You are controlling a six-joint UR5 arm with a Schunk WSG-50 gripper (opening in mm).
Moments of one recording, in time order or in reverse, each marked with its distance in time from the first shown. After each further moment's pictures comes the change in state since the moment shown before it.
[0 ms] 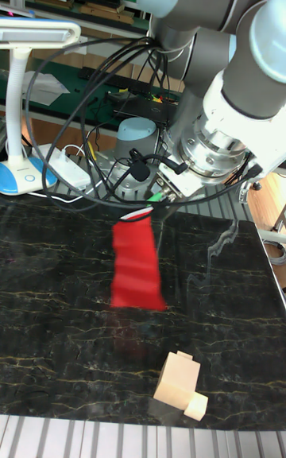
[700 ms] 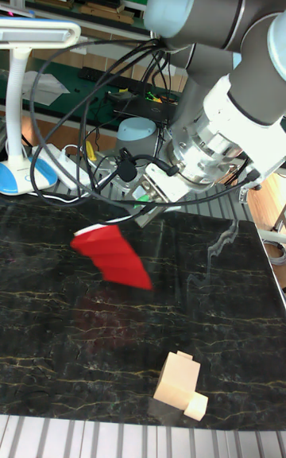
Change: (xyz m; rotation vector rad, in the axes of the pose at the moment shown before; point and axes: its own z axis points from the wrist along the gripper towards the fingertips) arm 0.015 -0.076 -0.001 0.289 0.071 -0.035
